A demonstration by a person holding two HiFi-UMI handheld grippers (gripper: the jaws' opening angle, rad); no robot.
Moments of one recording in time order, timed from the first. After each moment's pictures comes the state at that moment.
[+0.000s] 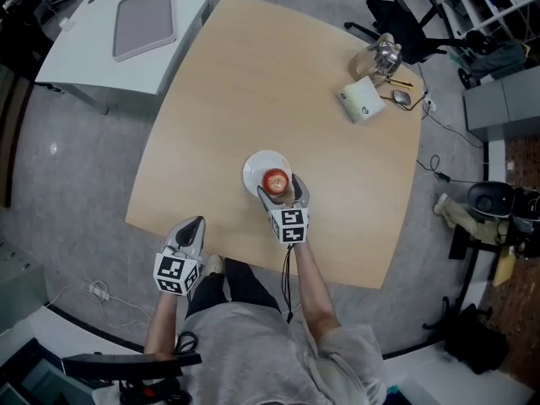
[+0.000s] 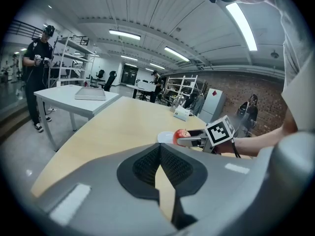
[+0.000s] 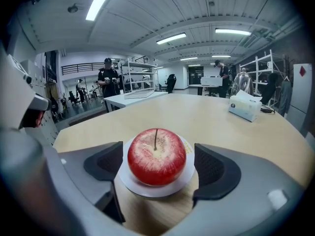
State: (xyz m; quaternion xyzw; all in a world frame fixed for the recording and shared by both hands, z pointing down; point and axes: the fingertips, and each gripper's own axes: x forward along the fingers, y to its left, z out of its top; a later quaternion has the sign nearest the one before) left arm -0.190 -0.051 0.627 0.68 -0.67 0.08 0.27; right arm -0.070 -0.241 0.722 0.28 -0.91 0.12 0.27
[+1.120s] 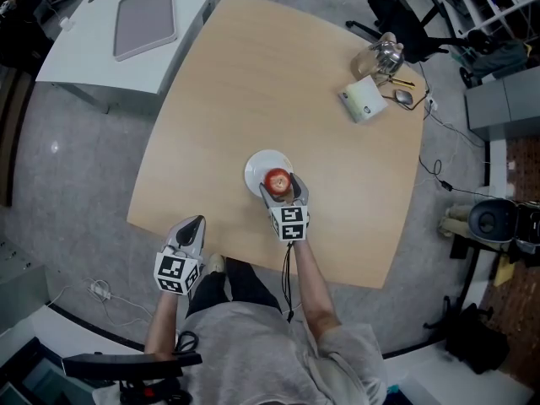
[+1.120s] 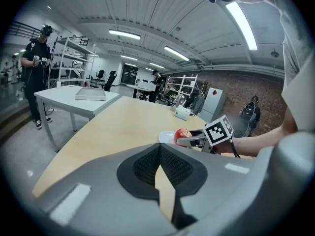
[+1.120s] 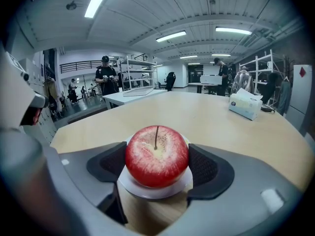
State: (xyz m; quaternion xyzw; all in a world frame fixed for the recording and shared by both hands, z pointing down) left arm -0.193 -0.051 0.629 0.68 -0.67 0.09 0.27; right arm -0.072 -0.245 0.731 0.28 -0.91 0.12 0.28
